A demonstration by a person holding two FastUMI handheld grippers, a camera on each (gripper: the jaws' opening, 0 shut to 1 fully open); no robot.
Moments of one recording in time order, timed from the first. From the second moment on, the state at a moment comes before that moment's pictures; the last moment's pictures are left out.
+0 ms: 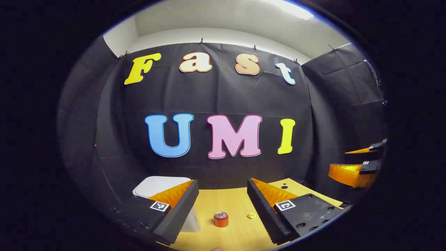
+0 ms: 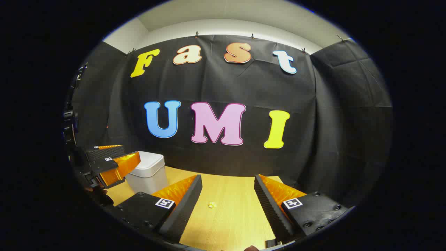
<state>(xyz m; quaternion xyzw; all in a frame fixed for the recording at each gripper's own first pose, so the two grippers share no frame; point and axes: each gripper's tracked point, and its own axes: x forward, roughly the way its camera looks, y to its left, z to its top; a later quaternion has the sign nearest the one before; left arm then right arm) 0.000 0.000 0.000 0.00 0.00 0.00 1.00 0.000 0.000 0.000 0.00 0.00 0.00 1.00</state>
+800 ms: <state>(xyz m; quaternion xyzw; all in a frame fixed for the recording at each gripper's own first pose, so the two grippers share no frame) -0.006 0.011 -0.005 0.01 0.01 0.01 1.00 -0.012 0.003 0.005 0.00 -0.01 0.00 1.00</state>
